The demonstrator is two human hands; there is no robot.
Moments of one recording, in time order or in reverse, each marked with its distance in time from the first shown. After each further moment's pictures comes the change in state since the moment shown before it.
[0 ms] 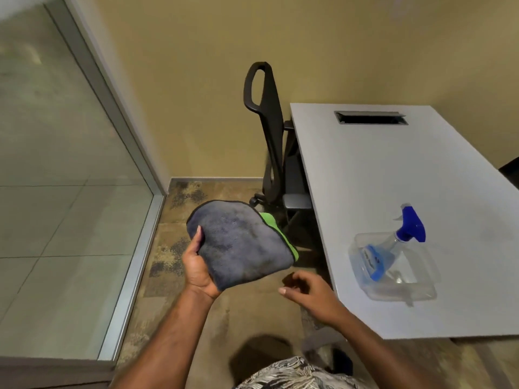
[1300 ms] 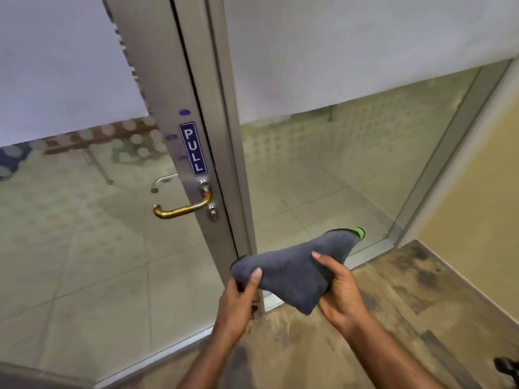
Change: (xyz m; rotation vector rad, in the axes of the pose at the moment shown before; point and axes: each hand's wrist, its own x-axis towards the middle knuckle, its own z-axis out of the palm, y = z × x) left_hand -0.200 0.157 -0.223 0.389 1.204 0.577; right_hand 0.056 -0.304 0.324 0.860 -0.906 0.371
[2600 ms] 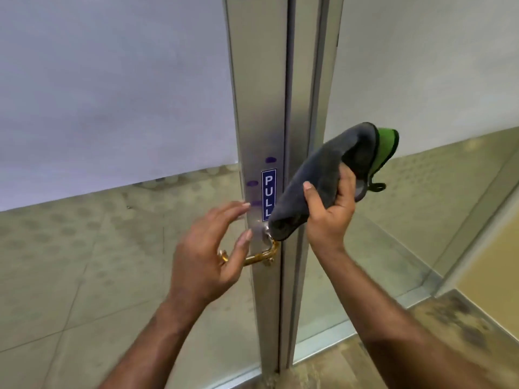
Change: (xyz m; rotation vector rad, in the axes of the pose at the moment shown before) left_hand 0.030 0.181 -0.193 0.526 0.340 1.435; right_hand 0.090 -0.001 0.249 -0.503 -0.121 -1.330
